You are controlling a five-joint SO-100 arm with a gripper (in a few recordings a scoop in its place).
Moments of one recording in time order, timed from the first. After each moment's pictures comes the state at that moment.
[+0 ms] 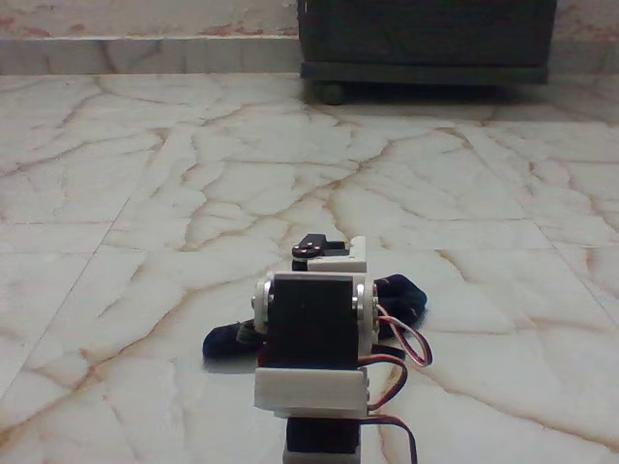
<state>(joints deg) 3.7 138.3 176.7 -36.3 -92.1</state>
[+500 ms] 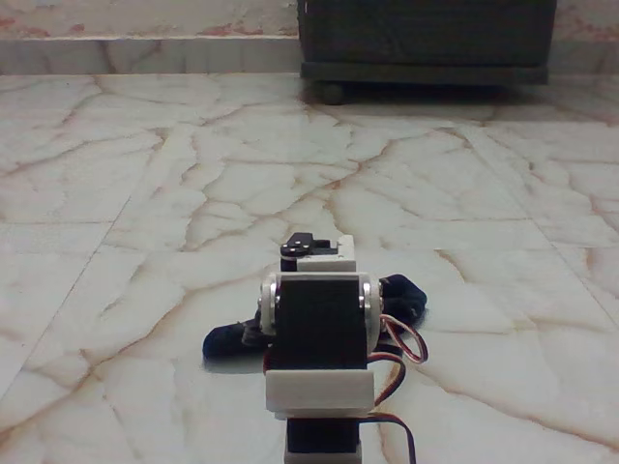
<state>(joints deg) 0.3 138.3 176.7 -36.7 -90.3</state>
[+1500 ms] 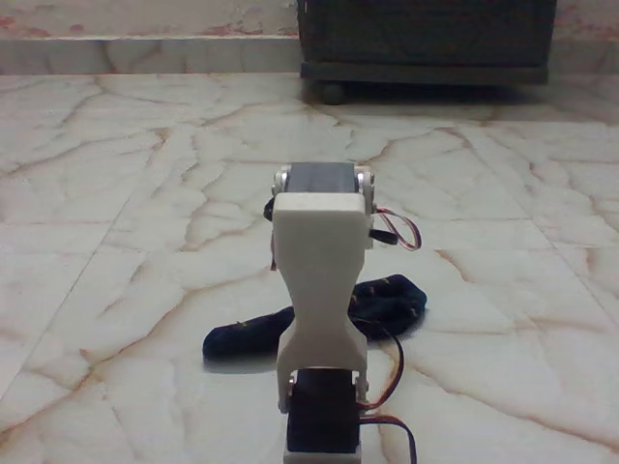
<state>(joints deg) 2.8 99.8 130.3 -0.3 -45.0</state>
